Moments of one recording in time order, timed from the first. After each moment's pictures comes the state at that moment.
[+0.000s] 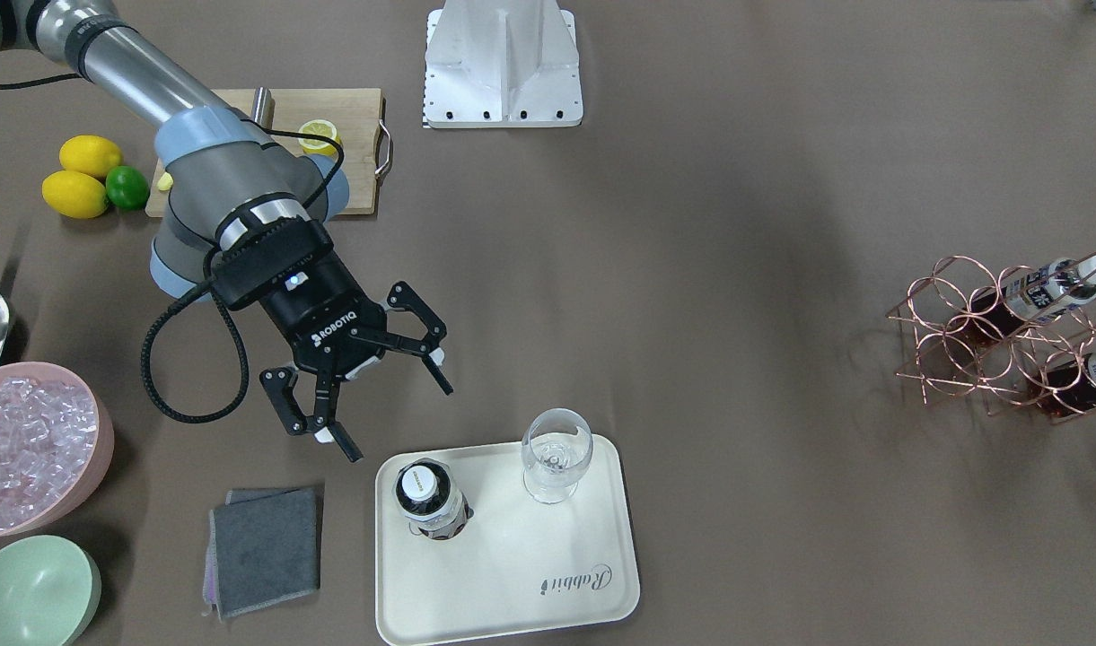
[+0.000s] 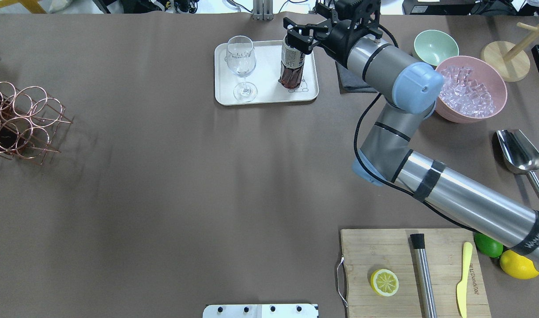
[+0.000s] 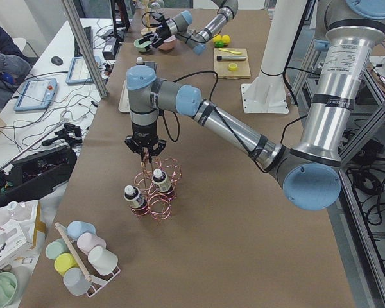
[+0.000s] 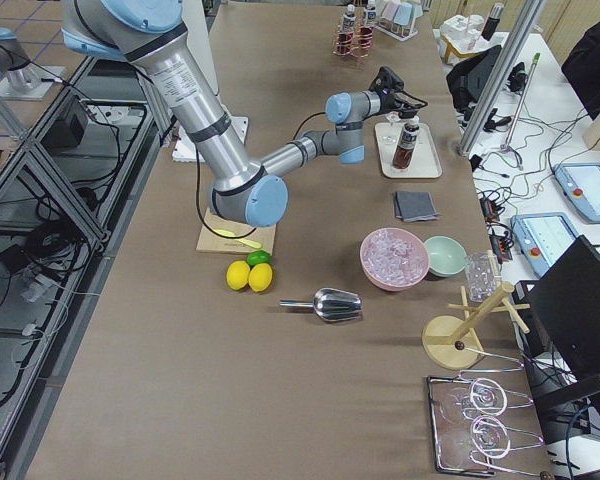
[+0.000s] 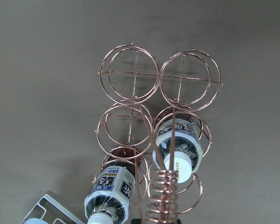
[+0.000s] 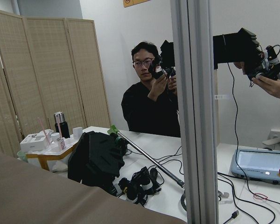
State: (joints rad) left arm -1.45 -1.78 -1.90 -1.24 -2.17 1.41; right arm 0.73 -0.91 1.31 -0.17 1.35 0.69
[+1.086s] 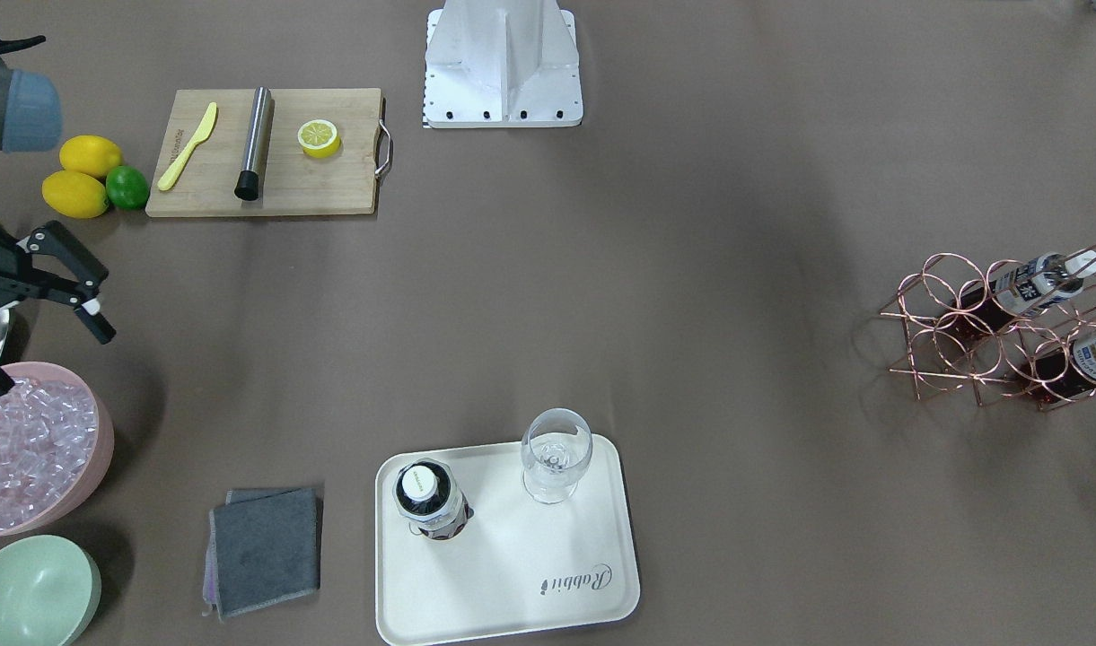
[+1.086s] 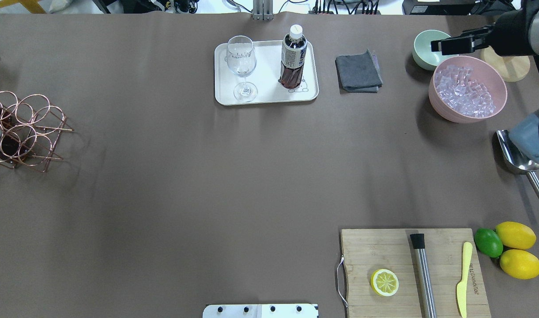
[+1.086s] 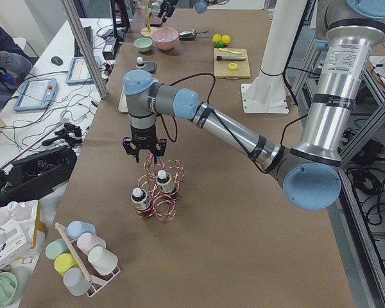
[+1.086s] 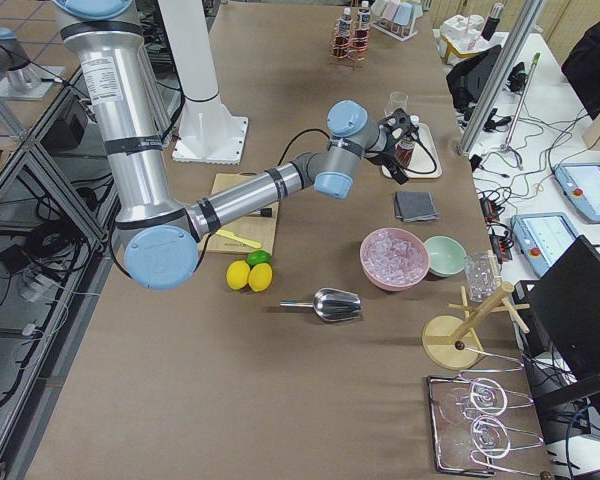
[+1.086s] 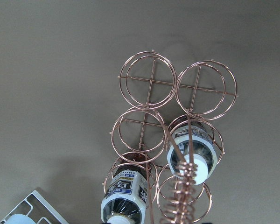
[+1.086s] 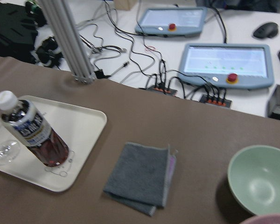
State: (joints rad) left arm -1.45 -1.79 -1.87 -1.25 -2.21 1.30; right arm 1.13 -1.36 1.77 -0.76 2.05 0.68
